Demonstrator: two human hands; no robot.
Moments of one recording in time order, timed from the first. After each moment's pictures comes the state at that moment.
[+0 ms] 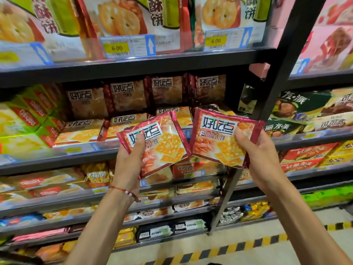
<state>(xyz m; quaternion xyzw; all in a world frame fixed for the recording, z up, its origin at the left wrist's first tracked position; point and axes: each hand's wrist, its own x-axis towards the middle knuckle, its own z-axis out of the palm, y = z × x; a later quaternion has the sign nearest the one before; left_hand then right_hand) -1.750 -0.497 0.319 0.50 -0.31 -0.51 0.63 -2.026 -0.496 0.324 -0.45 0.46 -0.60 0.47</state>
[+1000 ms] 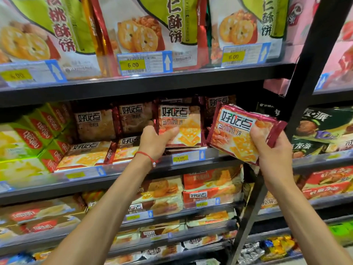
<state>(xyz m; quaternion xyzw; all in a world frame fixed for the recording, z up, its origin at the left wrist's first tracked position) -1.740 -0.623 0.333 0.56 -0.54 -0.36 0.52 -2.006 -0.551 0.316 -0.47 0.46 -0.69 0.29</state>
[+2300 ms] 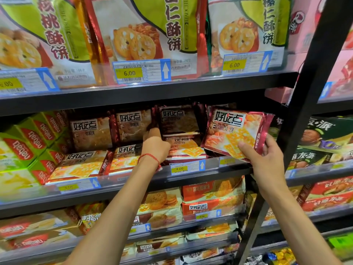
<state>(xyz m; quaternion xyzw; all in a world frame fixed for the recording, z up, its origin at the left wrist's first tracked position) -1.753 -0.650 0.339 0.70 -0.60 -0.18 0.33 -2.004 -0.580 0.305 -0.47 0.50 -0.66 0.30</state>
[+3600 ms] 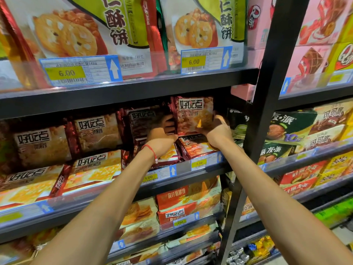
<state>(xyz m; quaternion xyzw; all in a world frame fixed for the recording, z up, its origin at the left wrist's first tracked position) -1.836 -0.703 0.337 0.58 -0.65 -0.32 0.37 -2.020 -0.698 0.328 -0.49 0.71 -0.44 0.23</state>
